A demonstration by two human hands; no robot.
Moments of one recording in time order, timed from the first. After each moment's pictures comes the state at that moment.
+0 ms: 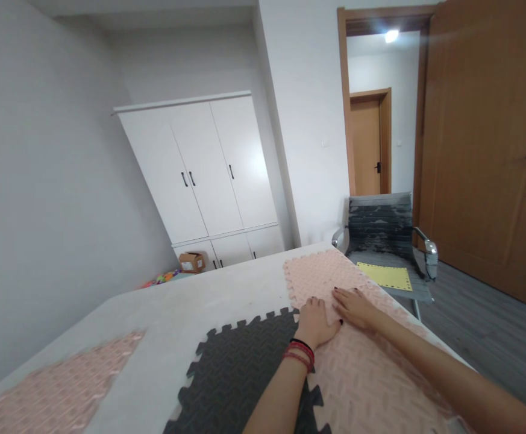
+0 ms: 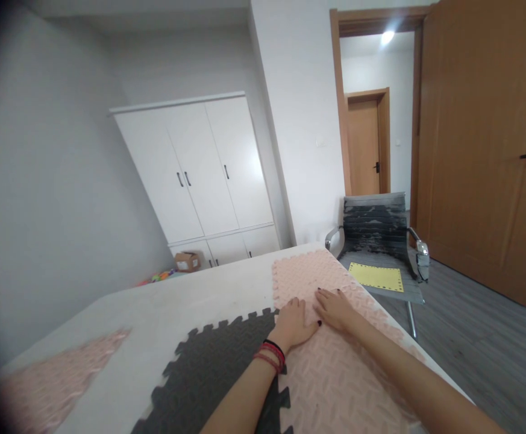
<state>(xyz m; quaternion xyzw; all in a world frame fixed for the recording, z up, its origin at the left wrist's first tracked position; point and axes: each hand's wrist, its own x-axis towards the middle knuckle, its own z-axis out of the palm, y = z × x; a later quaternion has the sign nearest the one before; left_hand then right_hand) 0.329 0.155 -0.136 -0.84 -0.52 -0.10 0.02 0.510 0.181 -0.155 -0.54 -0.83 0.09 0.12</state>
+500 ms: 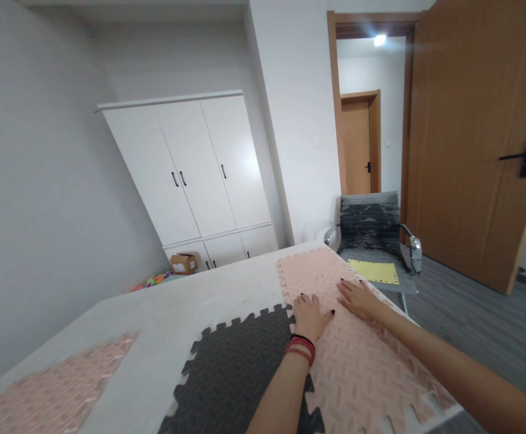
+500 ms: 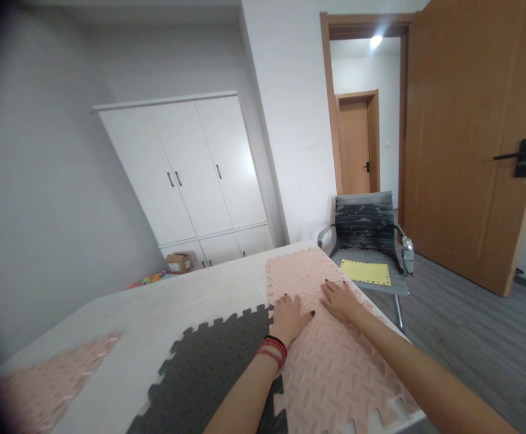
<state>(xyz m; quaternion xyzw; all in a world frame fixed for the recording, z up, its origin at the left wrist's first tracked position) 0.349 0.148 -0.135 -0.79 -0.60 -0.06 0.04 0.552 0.181 -0.168 -0.57 -0.81 0.03 0.11</state>
